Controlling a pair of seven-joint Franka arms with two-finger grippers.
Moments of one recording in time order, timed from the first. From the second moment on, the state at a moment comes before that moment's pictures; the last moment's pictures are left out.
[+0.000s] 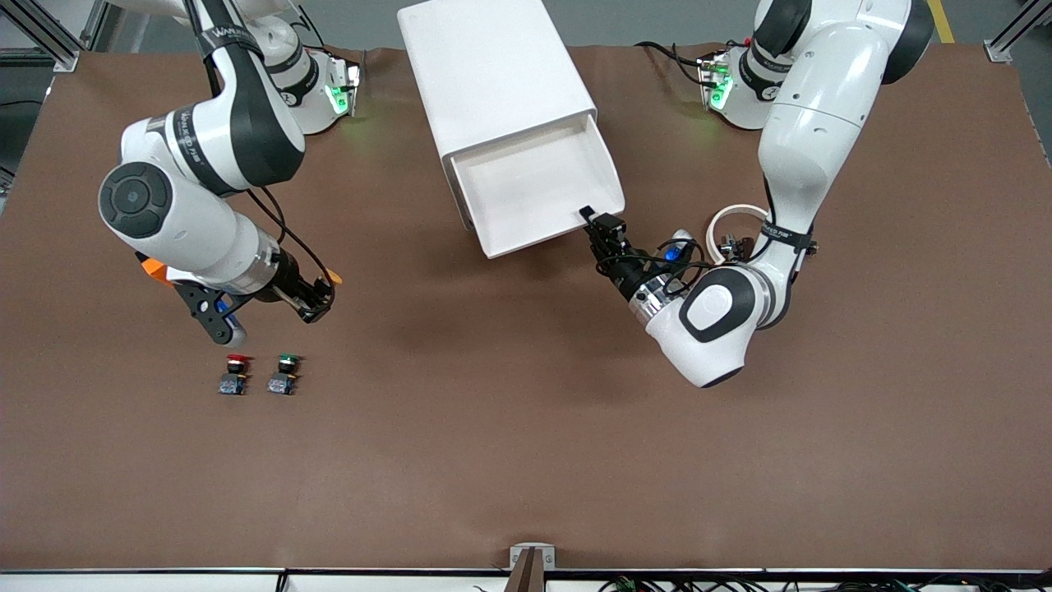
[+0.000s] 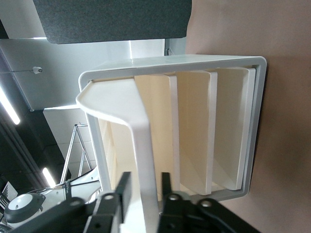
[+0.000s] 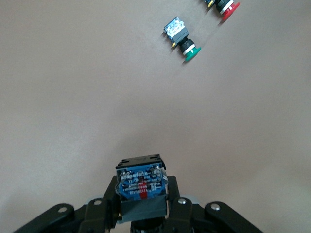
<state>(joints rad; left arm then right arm) -0.32 0.84 -0.06 -1.37 -0.99 1.20 -2.28 0.30 0.24 -0.02 -1.71 0.09 1.91 1.08</state>
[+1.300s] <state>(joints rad) -0.31 0.74 -0.04 -1.26 -0.66 1.25 -1.52 0.72 0.24 -0.01 -1.63 0.04 1.91 1.70</state>
